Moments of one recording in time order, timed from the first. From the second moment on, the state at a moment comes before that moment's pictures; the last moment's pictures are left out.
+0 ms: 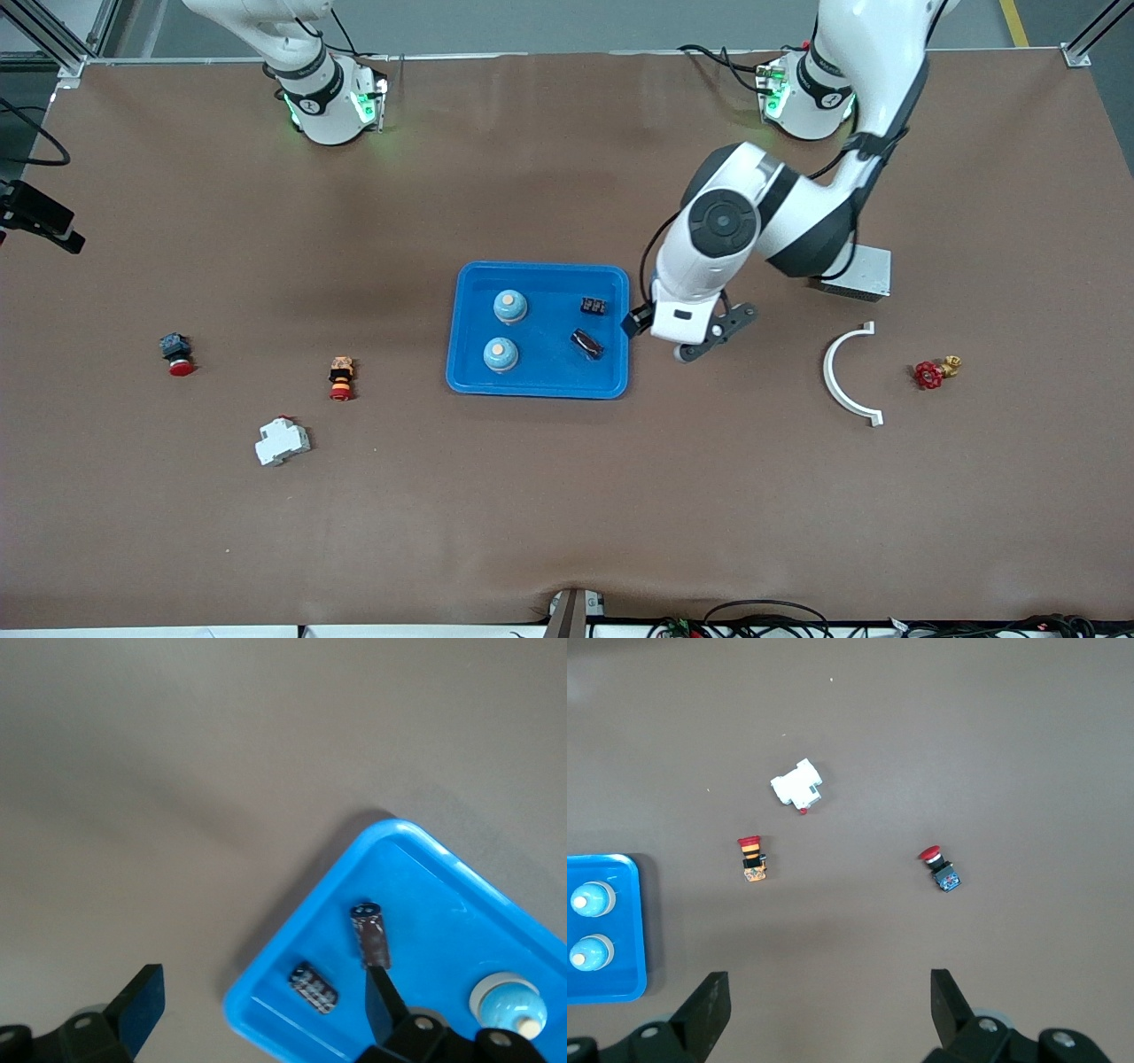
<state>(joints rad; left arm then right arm) -0.37 0.50 -0.29 -1.62 0.04 2.08 -1.28 -0.06 -0.04 -0.06 -1.60 0.01 1.64 -0.04</state>
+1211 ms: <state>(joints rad) -0.56 0.72 -0.29 -1.63 0.14 2.27 -2.01 0.27 0.02 -0.04 -1.94 0.10 1.99 0.55</state>
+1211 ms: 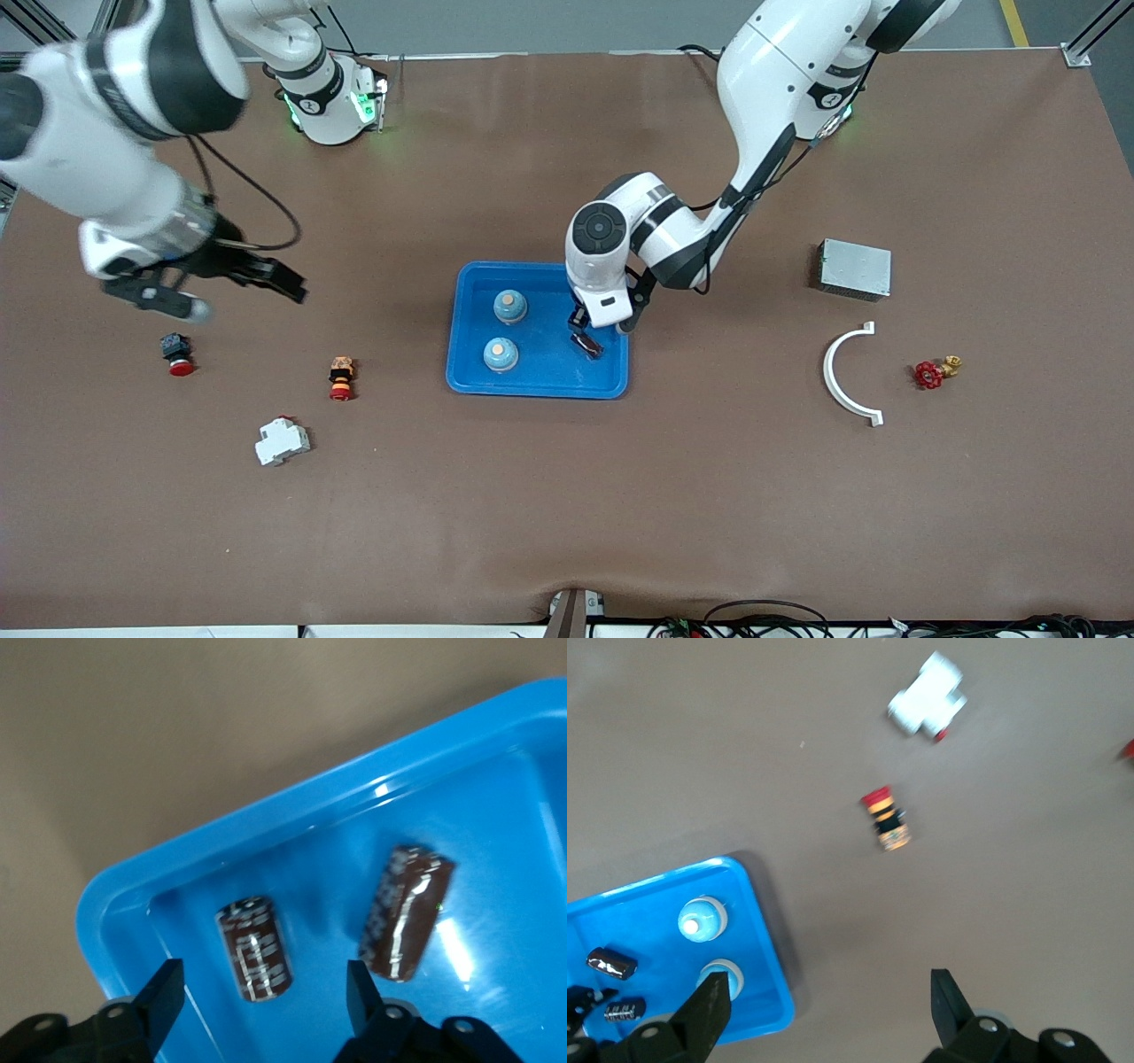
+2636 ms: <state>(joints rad) -0.45 0.53 -0.24 -1.63 0.21 2.04 -1.97 0.64 0.58 -0.04 -1.85 0.06 2.49 1.17</state>
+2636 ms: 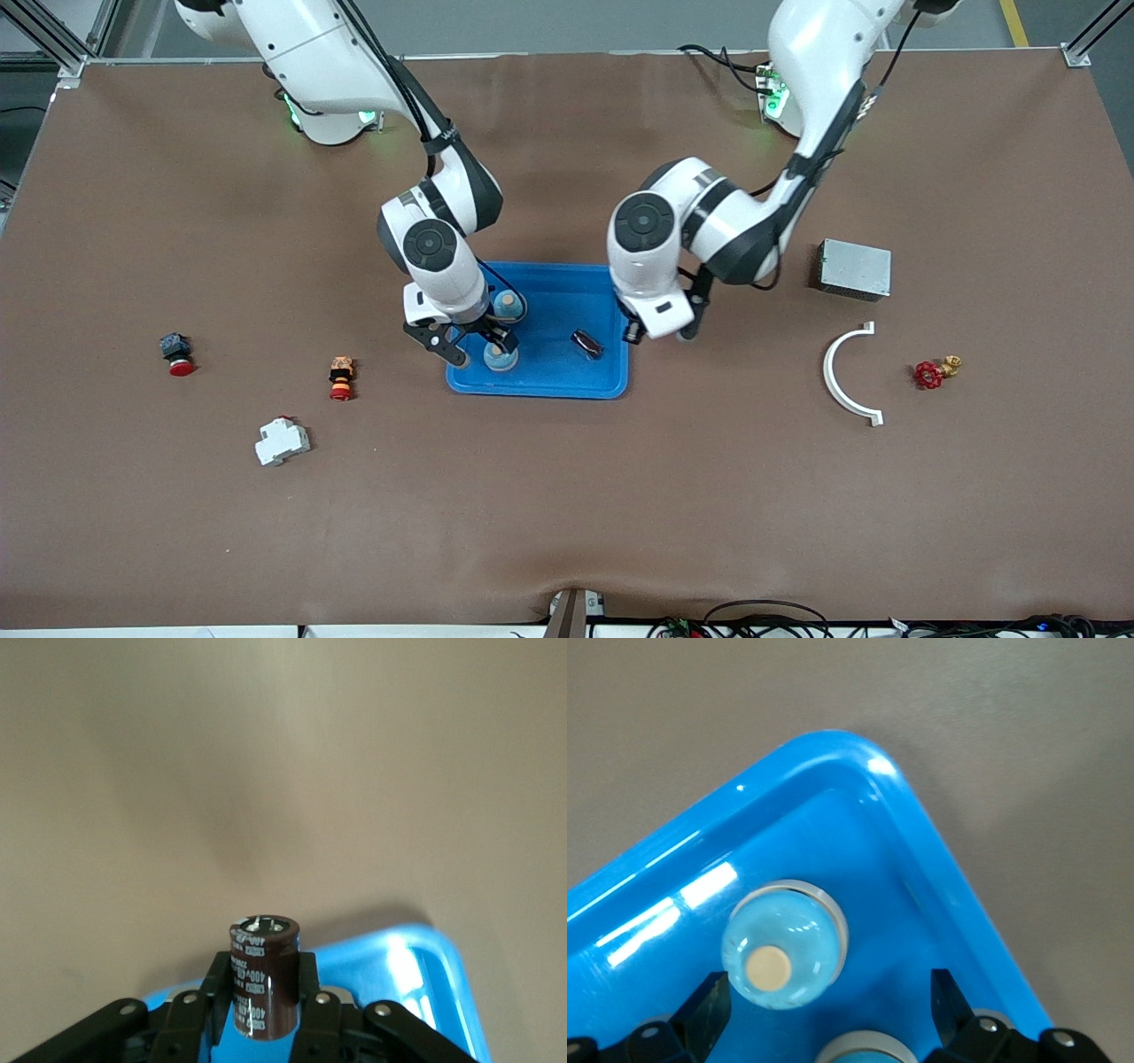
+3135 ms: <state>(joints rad) -0.27 0.43 -0.24 -1.74 0.21 1.92 -1.62 0.64 0.66 -0.04 -1.77 0.05 2.49 1.19</state>
